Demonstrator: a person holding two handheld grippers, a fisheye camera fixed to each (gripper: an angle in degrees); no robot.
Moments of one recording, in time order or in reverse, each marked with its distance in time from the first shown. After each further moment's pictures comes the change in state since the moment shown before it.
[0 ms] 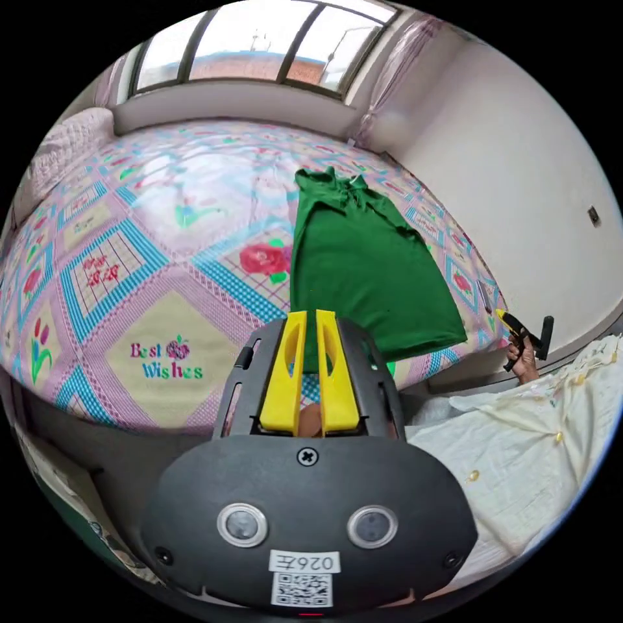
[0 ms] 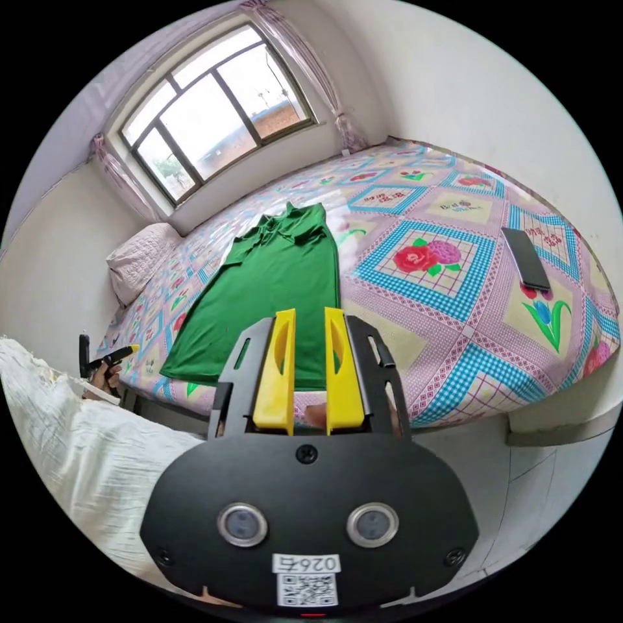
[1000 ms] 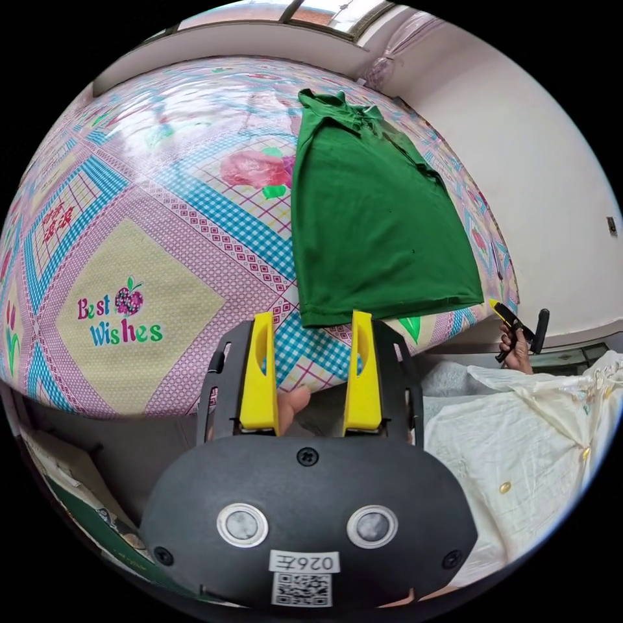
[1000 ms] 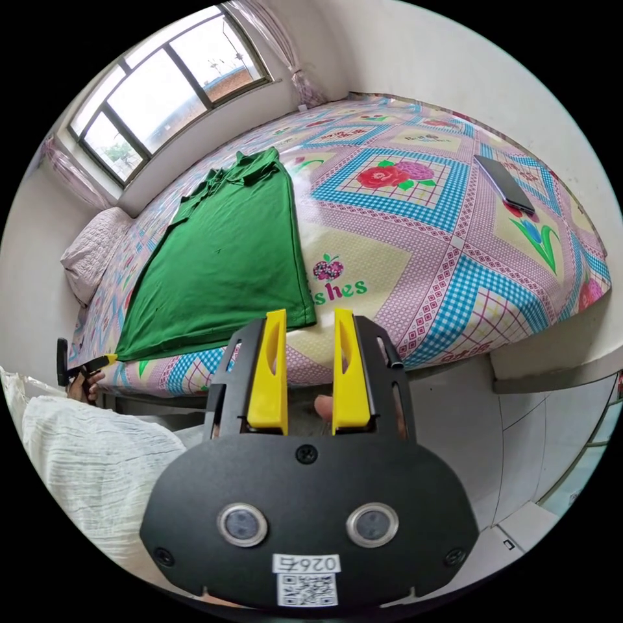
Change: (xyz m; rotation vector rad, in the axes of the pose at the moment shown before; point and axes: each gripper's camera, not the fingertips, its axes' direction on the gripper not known) left arm -0.068 -0.062 0.113 -0.253 0.037 -0.026; right arm -0.016 -0.084 0.124 -0.165 0.163 0.109
